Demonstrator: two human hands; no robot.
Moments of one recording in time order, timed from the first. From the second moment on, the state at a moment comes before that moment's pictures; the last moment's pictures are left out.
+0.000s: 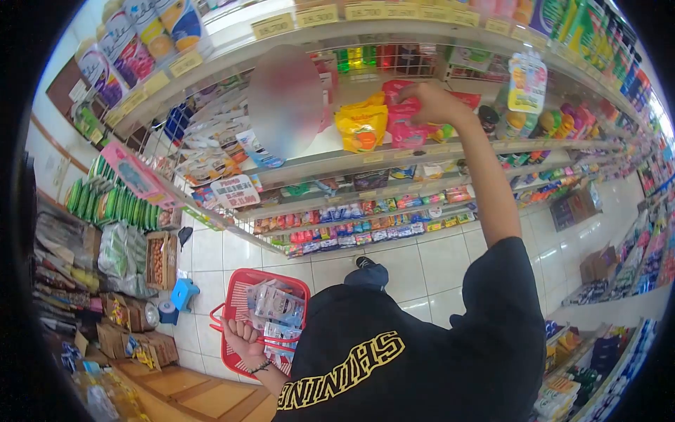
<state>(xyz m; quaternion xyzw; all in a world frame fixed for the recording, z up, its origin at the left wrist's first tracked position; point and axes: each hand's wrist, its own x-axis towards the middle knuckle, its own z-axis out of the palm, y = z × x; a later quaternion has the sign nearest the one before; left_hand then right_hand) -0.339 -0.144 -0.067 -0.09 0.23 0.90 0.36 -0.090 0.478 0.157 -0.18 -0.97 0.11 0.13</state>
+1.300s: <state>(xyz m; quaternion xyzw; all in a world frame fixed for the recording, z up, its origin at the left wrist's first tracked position) -0.318 -0.158 -0.060 -0.05 0.22 0.91 0.34 -0.403 0.371 -0.004 -0.22 -0.65 0.65 0.33</state>
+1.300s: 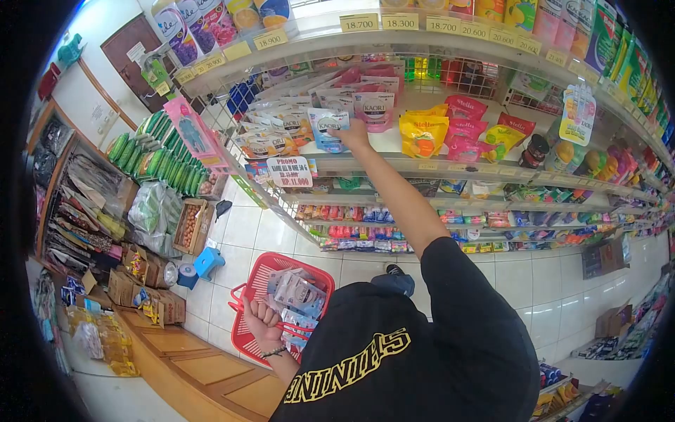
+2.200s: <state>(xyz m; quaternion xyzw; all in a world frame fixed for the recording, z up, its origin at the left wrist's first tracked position) -0.326 -0.151 -0.055 -0.08 0.25 0.90 0.35 -0.413 0.375 -0.018 -0.42 -0.79 0.37 0.26</state>
